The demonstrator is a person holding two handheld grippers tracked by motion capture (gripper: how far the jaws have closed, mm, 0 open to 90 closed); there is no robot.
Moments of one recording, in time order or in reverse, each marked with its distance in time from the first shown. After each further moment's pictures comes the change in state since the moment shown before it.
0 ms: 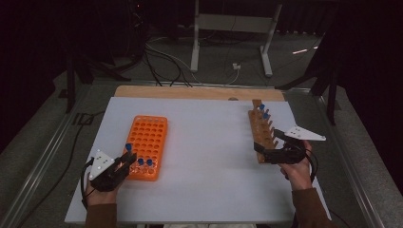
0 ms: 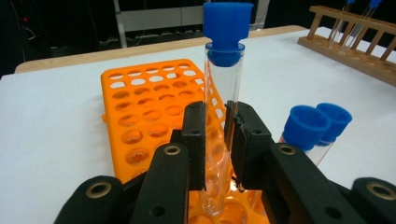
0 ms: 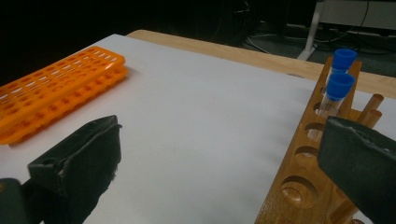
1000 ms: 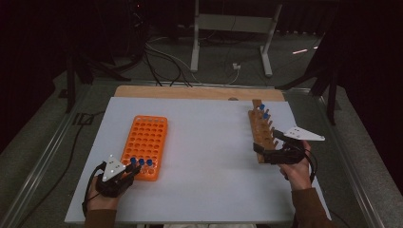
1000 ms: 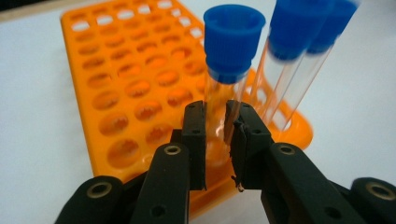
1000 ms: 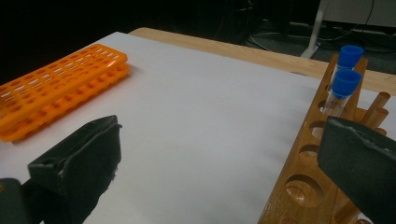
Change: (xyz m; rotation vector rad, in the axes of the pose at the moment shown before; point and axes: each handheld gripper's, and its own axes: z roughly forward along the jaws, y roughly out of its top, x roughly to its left) left arm -0.012 -0.014 0.009 0.253 -0.031 0.110; right arm 0.000 -0.001 0.002 0.005 0.010 -0.004
